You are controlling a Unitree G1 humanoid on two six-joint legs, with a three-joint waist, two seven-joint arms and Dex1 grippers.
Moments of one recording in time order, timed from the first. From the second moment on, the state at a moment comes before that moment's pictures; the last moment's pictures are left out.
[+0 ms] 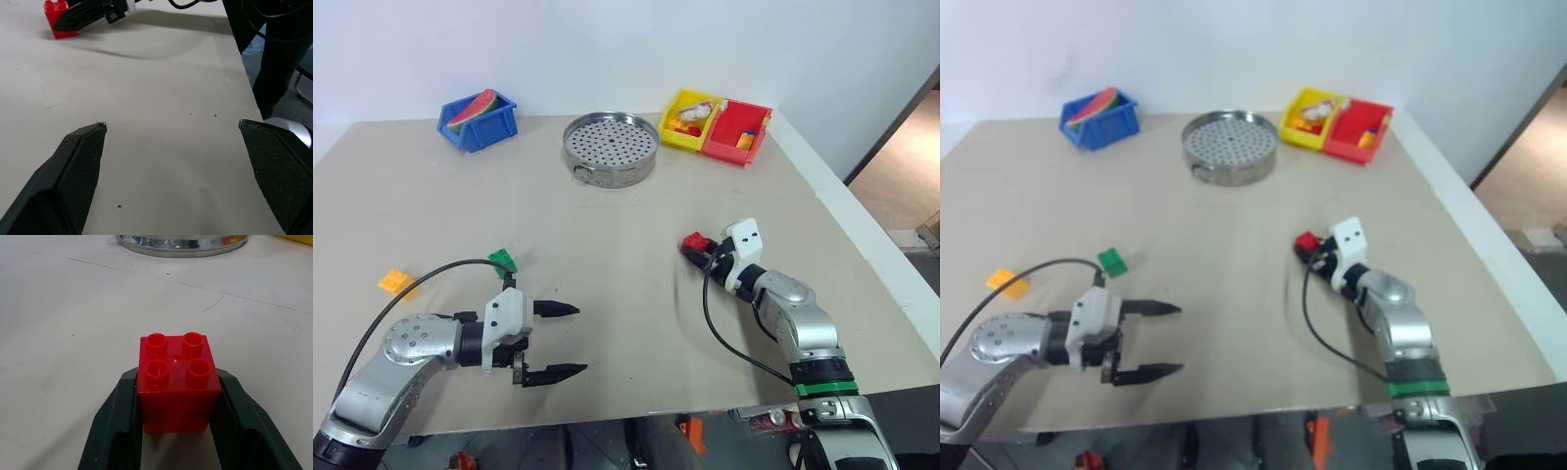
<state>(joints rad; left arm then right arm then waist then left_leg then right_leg) 0.00 0.76 -0.03 -0.45 -0.50 0.28 -1.09 -0.45 -0.44 -0.01 0.21 0.23 0.30 0.65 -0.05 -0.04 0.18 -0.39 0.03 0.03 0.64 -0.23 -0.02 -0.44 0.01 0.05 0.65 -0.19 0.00</state>
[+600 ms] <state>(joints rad) 0.20 0.67 0.07 -0.54 -0.47 0.29 -0.81 -0.72 -0.46 0.34 0.30 0.20 0.18 1.25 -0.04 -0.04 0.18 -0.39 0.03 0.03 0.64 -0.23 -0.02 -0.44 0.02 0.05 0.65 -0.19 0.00</state>
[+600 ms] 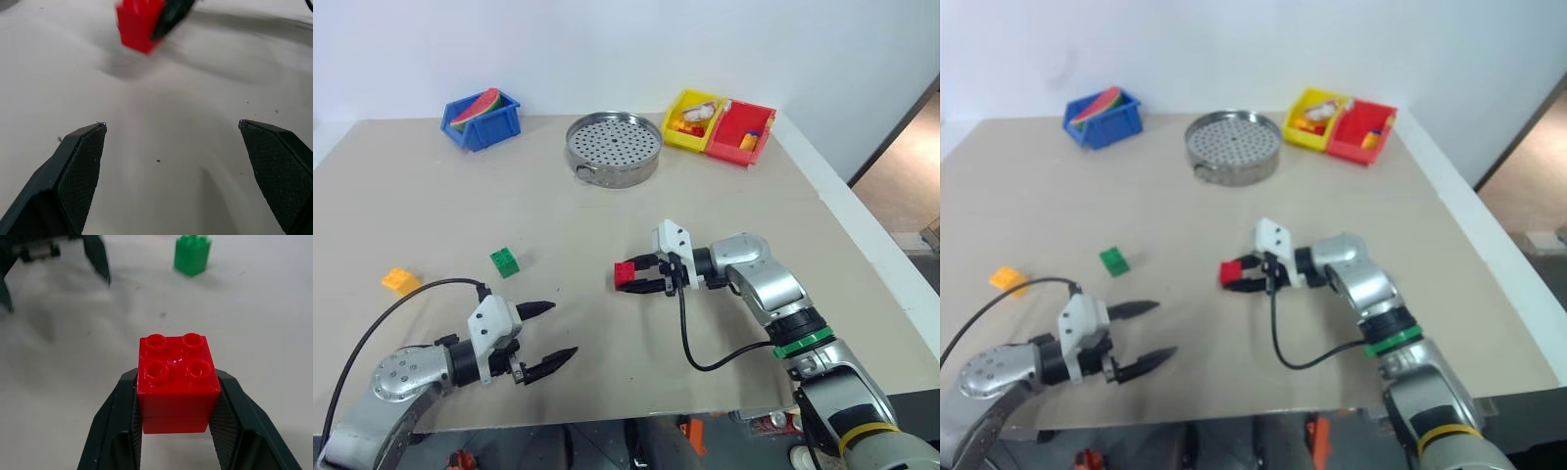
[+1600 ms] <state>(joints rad) 0.23 0.33 0.20 -0.58 -0.31 0.33 -0.27 -0.74 -0.41 0.27 0.38 0.17 0.06 1.28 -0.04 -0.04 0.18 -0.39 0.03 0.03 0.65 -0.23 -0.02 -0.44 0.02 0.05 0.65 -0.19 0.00</state>
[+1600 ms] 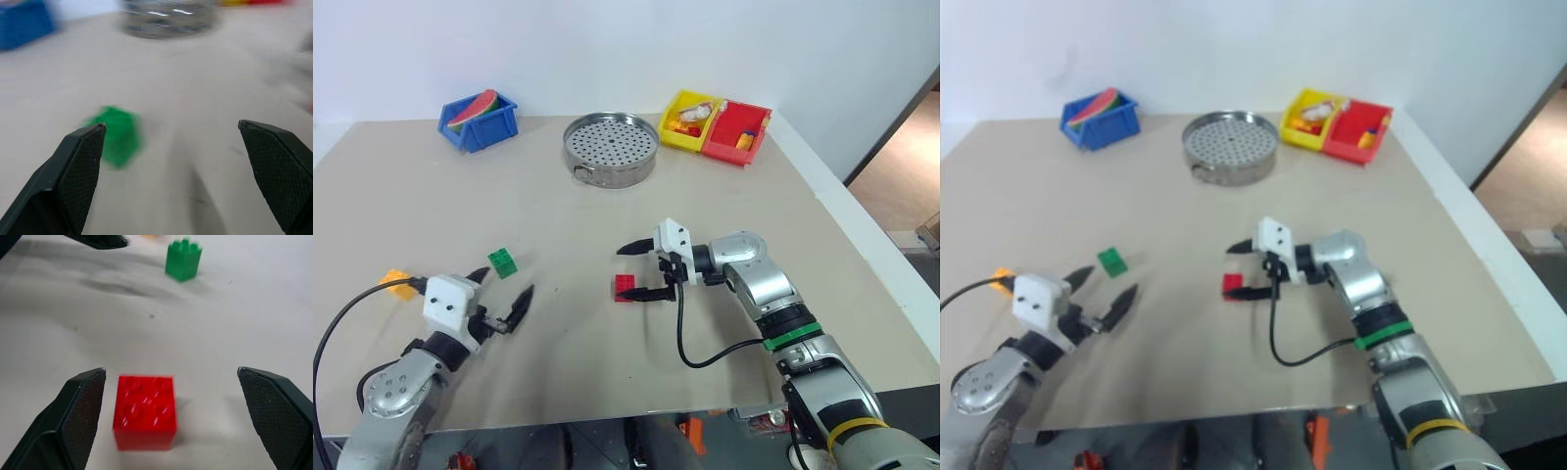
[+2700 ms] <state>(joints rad) -0.05 0.18 0.19 -0.34 -0.19 0.40 -0.05 -0.76 -0.40 0.26 0.30 0.20 0.02 1.23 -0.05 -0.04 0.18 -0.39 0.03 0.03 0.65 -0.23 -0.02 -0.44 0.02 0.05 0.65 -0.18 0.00</state>
